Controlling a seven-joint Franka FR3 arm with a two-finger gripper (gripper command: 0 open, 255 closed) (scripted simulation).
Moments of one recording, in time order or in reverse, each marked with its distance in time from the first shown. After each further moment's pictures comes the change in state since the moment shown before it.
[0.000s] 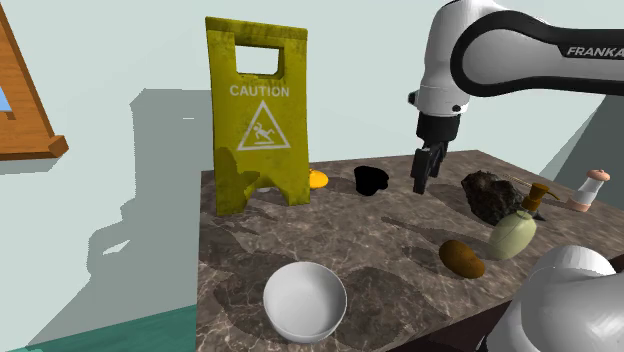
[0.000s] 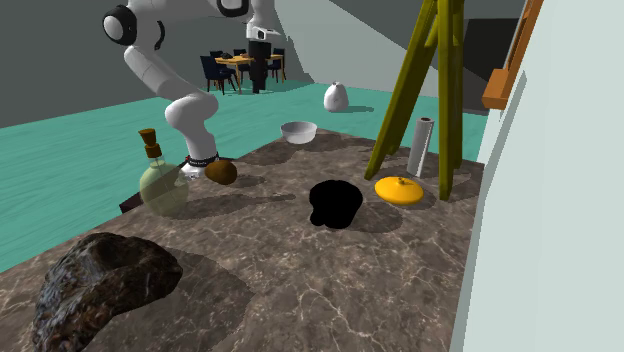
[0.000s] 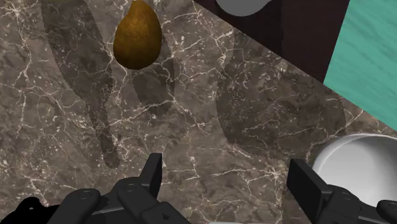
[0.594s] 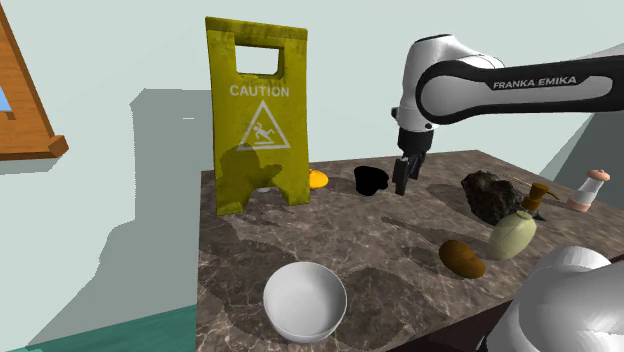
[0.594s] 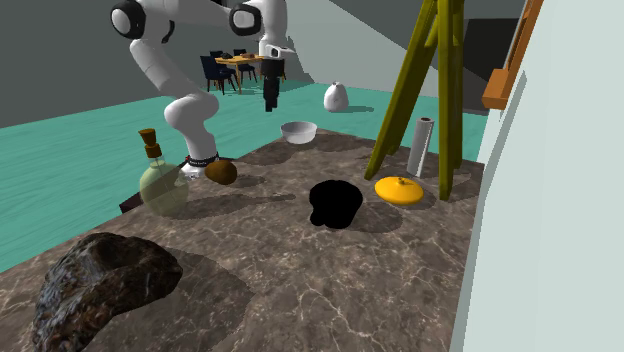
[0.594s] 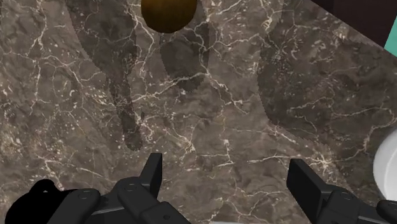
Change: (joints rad) arm -0.037 0.153 -0.054 -0.043 -0.088 0.231 -0.059
